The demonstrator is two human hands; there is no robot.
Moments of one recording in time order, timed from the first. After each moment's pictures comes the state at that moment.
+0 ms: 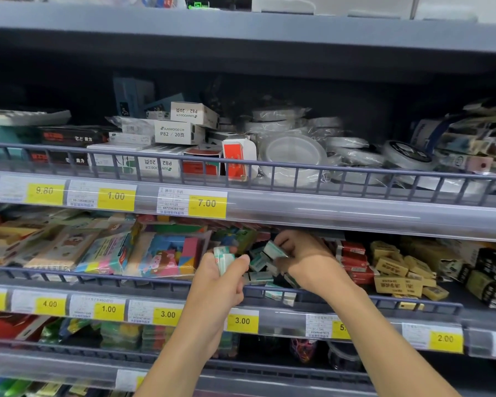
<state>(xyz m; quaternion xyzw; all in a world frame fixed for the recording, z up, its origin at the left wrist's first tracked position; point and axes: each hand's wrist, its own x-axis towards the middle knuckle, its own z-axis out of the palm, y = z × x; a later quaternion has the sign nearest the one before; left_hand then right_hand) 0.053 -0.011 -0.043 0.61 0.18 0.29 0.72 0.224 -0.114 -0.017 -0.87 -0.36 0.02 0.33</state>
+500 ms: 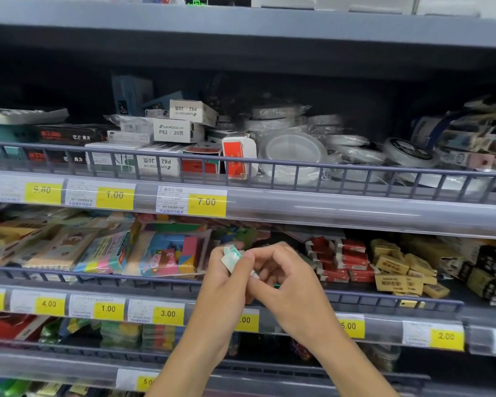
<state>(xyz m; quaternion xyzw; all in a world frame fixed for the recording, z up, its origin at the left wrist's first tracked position) 0.055 -0.024 -0.046 0.60 0.11 0.32 0.73 0.127 -0.132 -0.023 -0.69 -0.45 0.00 0.56</state>
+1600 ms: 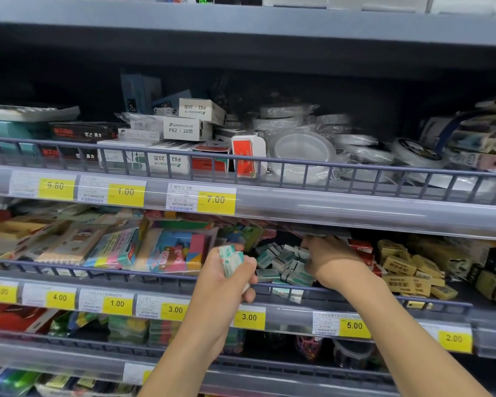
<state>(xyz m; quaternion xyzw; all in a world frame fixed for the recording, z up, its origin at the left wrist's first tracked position) 0.051 -0.005 -0.054 0.59 0.12 0.30 0.74 0.231 -0.129 -0.005 -0.94 -0.33 -0.03 0.02</state>
